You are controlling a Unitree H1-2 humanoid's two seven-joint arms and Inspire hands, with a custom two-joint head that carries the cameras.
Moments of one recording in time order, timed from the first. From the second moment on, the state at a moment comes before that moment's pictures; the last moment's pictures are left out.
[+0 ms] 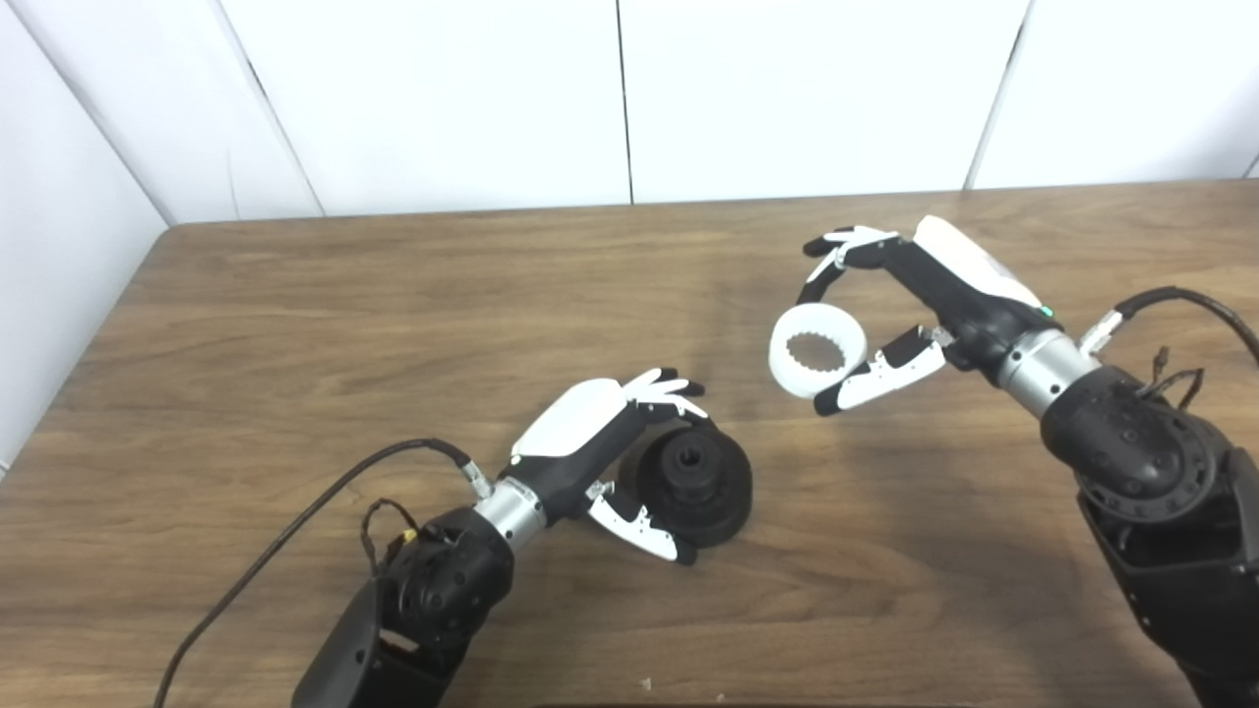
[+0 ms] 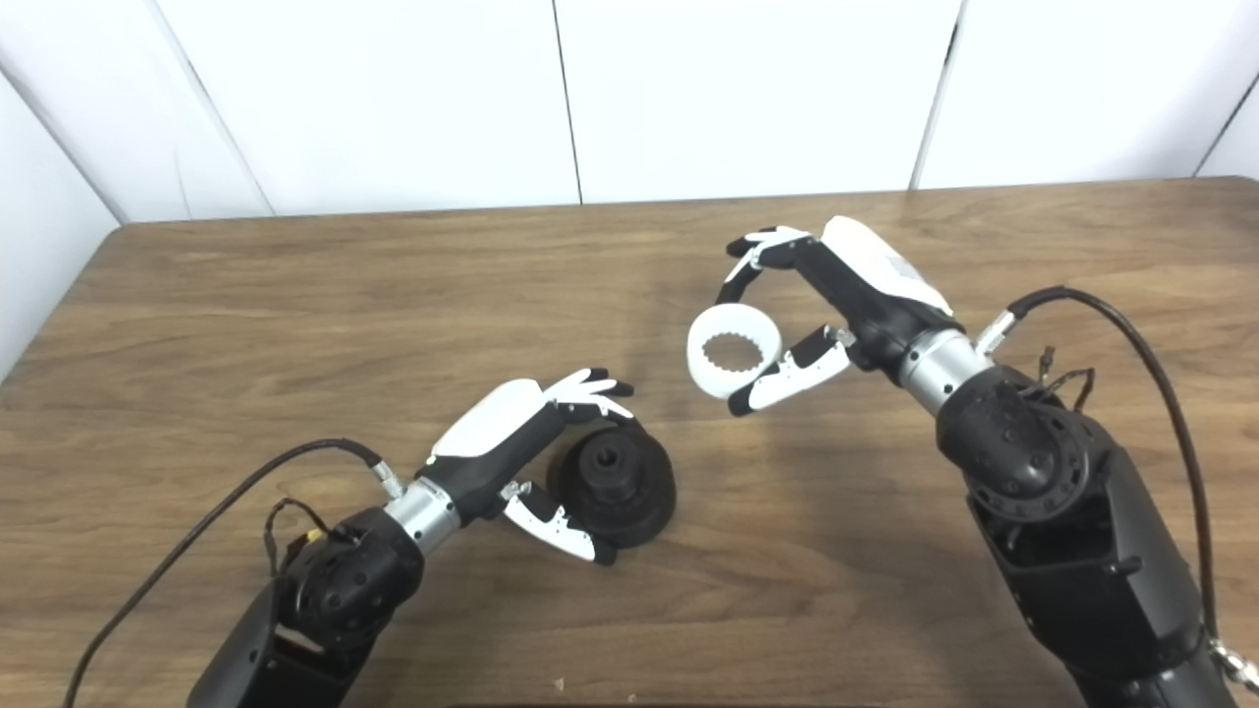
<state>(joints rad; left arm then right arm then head) -0.16 0.25 -0.37 -0.17 0.58 0.07 -0.34 -0.37 -0.42 0.25 -0.42 -0.48 0.42 0.46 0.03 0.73</state>
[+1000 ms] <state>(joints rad) -0.17 0.25 -0.38 -0.17 0.58 0.07 -0.34 -0.36 -0.32 0.38 -0.47 -0.54 0.45 0.54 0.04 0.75</state>
